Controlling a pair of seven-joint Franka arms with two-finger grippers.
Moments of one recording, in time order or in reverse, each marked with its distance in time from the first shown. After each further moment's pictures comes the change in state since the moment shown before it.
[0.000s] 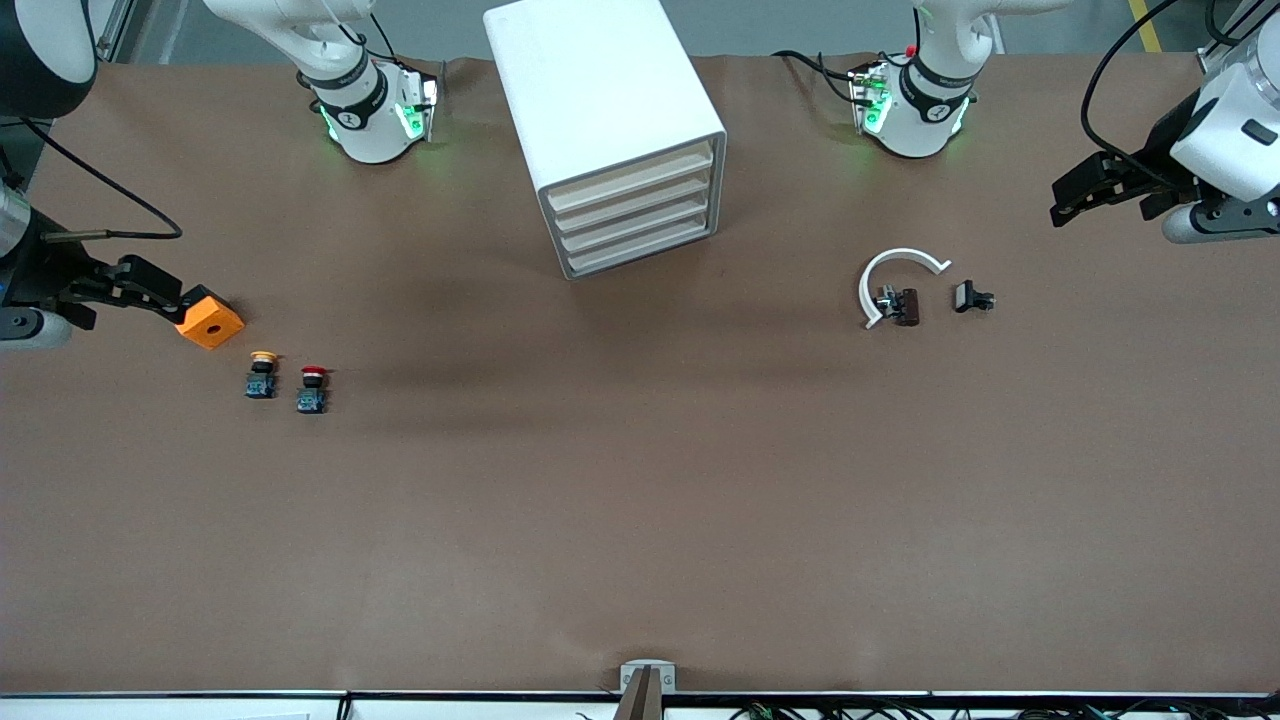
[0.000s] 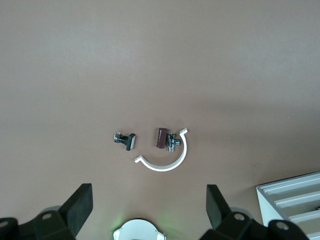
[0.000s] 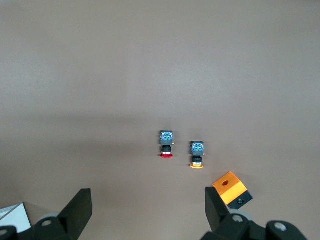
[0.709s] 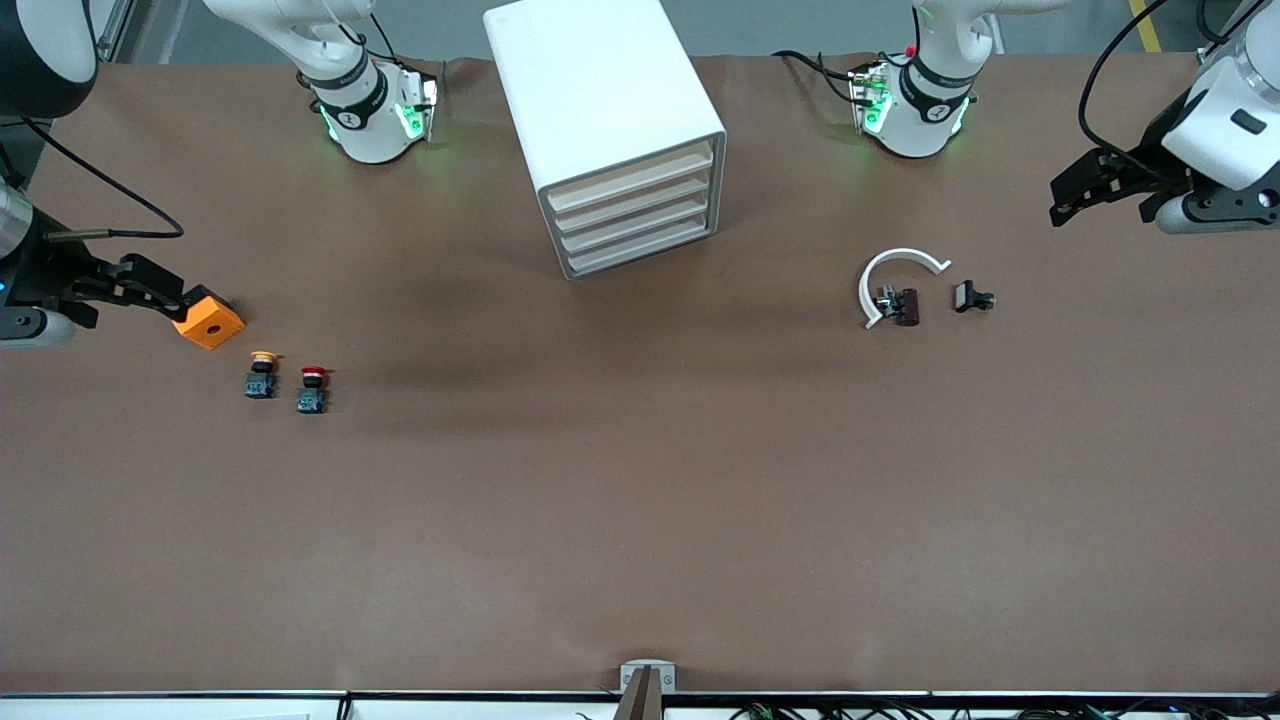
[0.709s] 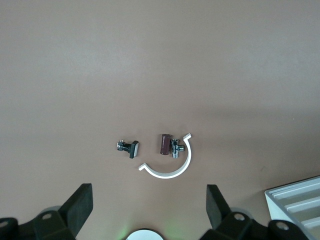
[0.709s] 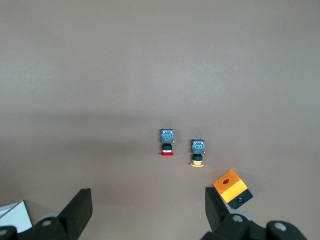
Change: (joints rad) left arm 0.004 -0.071 0.009 -0.107 0.004 0.083 0.057; right arm 0.001 0.000 0.002 0.000 0.000 -0.008 0.000
